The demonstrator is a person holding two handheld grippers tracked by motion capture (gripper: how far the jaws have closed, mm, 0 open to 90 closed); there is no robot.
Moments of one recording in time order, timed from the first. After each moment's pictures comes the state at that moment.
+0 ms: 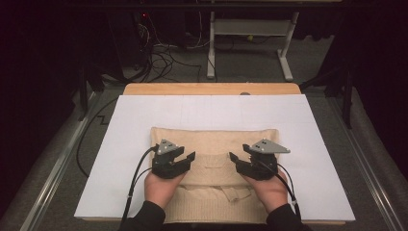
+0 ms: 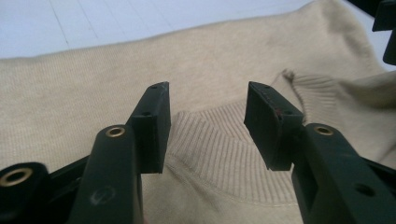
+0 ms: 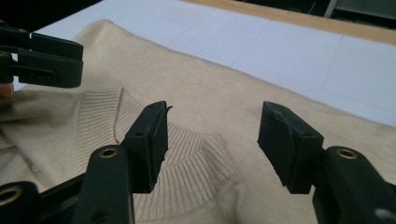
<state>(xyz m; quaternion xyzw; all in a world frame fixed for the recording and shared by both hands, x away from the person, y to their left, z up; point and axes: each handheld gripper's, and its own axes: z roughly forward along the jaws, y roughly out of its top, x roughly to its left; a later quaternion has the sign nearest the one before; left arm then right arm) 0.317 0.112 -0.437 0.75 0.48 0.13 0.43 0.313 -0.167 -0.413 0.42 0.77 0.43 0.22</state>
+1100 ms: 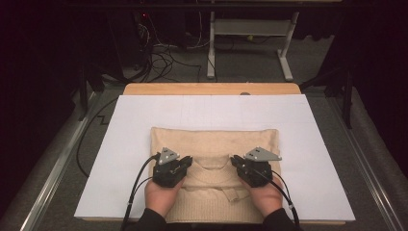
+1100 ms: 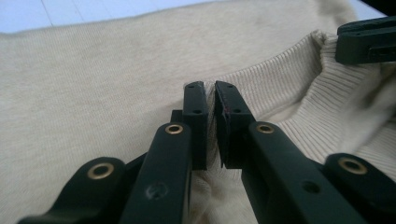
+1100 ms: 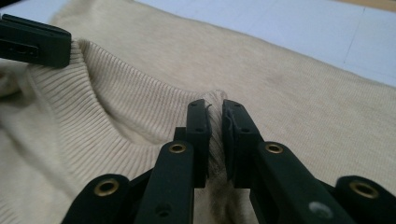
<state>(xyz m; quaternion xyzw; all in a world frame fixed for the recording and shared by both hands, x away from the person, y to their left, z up) 0.285 0.116 -0.440 0.76 0.45 0.14 0.45 0.299 -0.163 -0.434 0.41 0.78 0.42 0.21</state>
